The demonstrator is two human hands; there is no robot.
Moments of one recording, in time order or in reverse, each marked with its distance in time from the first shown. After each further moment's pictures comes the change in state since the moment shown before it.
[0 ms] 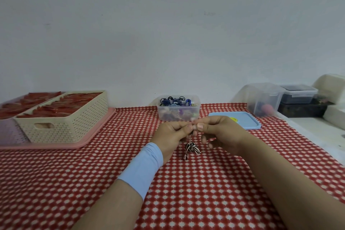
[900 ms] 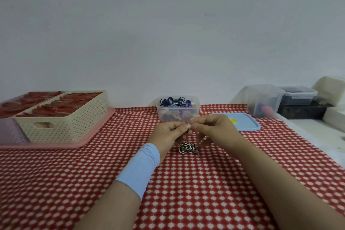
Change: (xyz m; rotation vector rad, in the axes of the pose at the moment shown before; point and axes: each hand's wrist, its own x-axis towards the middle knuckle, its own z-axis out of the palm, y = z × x) left_hand 0.003 -0.003 -0.008 0.015 0.066 -0.057; right_hand 0.000 0.001 0.013 -0.166 0.140 -0.192
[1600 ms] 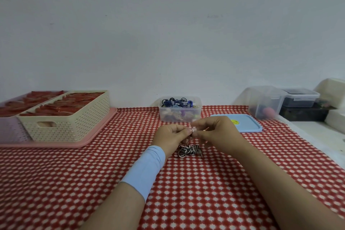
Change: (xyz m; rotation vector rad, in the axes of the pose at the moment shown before) left_hand -0.003 0.002 0.004 0.238 0.099 0.011; right_hand 0.000 0.000 0.000 -0.274 0.011 -0.062
